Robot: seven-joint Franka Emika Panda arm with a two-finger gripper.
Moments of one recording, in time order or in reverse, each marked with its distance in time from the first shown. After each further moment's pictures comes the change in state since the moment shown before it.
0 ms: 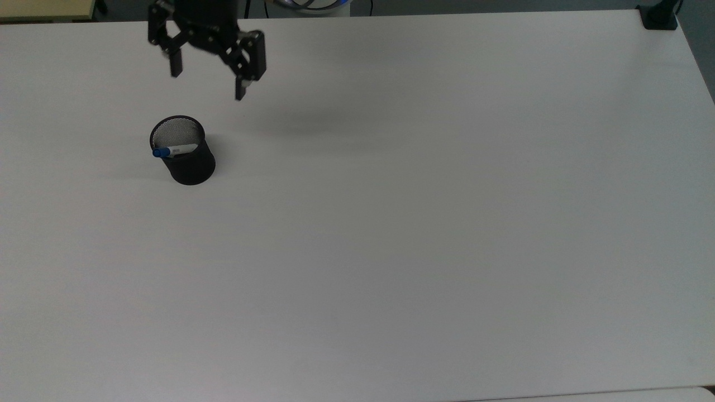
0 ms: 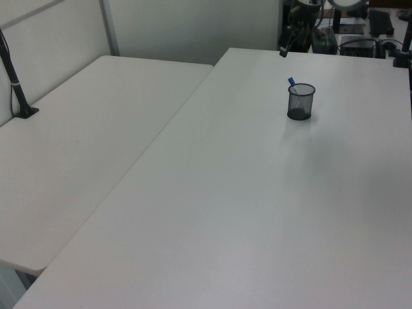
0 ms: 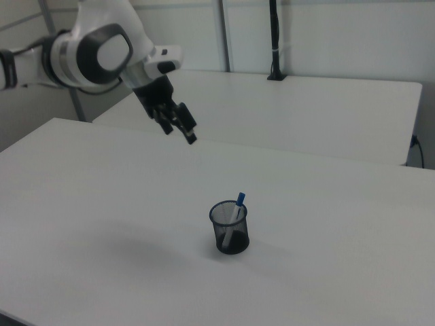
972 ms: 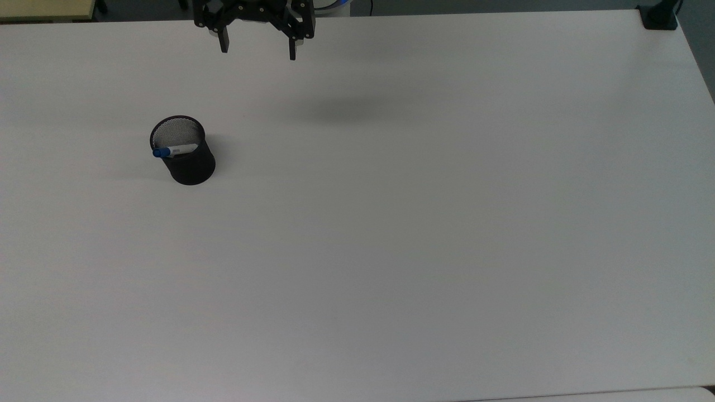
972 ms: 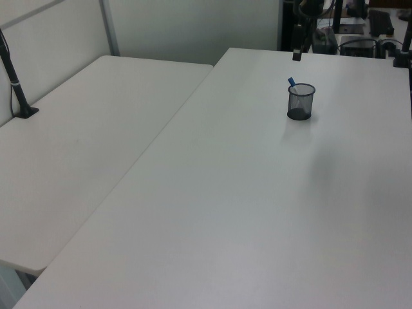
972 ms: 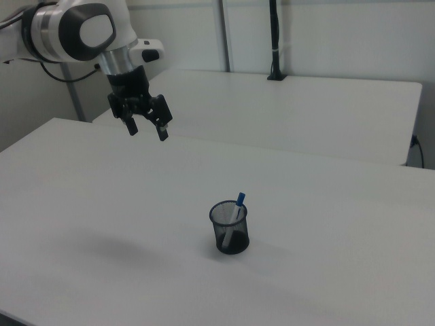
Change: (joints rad) arm 0.065 0.012 0.001 0.106 0.093 -0.272 -0.244
